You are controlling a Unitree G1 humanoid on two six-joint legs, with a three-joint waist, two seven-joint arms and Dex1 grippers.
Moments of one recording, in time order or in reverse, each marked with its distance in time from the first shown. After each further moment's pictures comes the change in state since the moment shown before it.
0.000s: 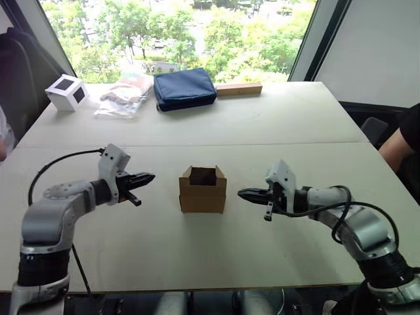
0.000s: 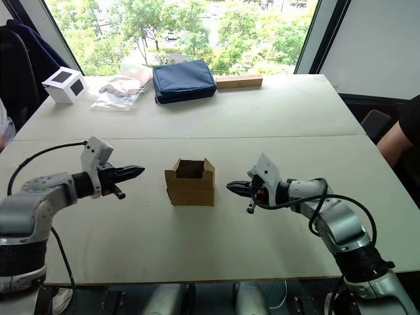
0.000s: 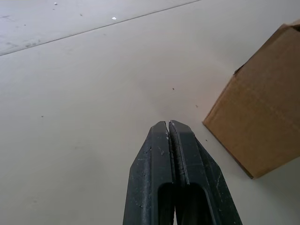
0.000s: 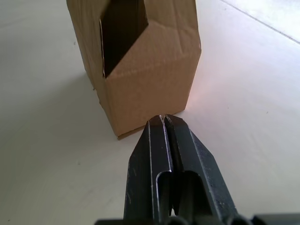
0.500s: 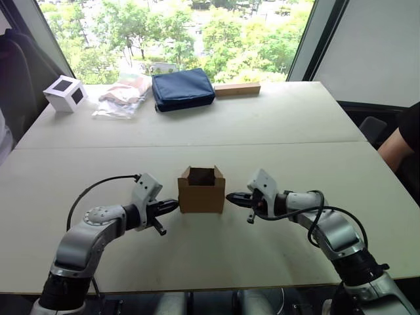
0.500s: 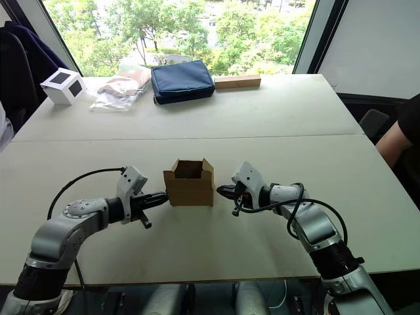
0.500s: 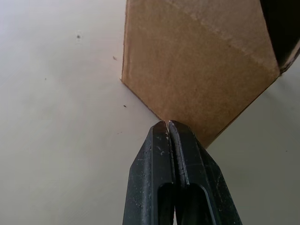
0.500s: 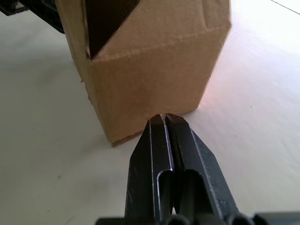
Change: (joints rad) left arm 0.104 -0.046 -0.215 -0.022 -0.008 -0.122 0.075; right arm -0.029 0.133 0.074 0.086 -0.133 -0.060 -0.012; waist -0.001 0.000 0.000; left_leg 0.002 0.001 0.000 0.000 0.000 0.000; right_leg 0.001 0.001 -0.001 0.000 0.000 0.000
